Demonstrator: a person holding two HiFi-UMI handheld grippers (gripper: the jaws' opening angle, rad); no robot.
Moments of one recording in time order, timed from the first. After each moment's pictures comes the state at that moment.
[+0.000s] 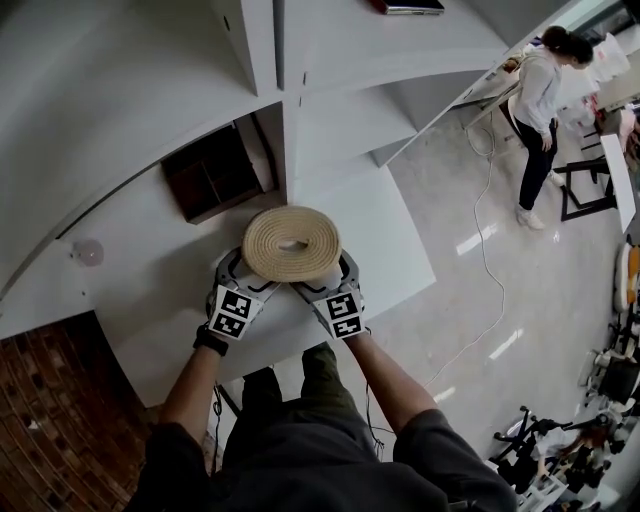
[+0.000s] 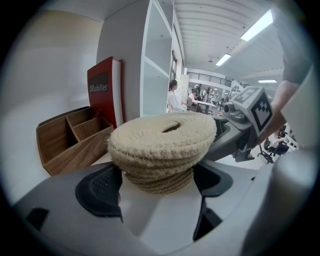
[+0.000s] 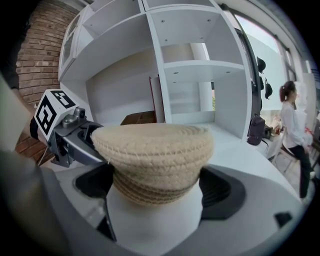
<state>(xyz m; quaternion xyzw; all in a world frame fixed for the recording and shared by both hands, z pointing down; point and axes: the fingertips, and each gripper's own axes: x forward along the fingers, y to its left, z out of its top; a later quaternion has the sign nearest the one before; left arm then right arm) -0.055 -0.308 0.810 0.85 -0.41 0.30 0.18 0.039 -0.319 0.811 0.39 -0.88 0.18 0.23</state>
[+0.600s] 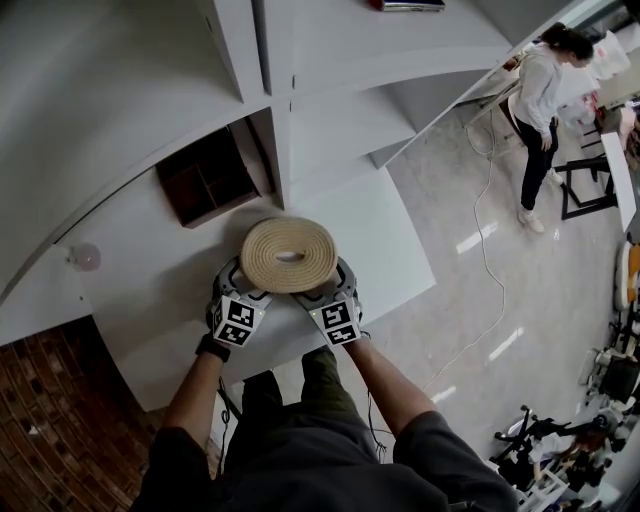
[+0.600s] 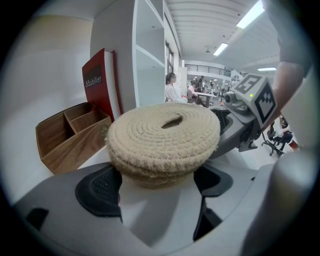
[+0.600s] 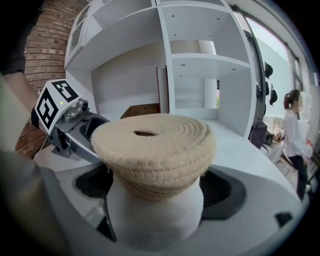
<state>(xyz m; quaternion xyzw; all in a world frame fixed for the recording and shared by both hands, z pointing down) -0.055 -0.295 0.843 0.84 -0.40 0.34 0.15 0.041 -0.306 0.839 0.37 -0.88 0.15 0.26</state>
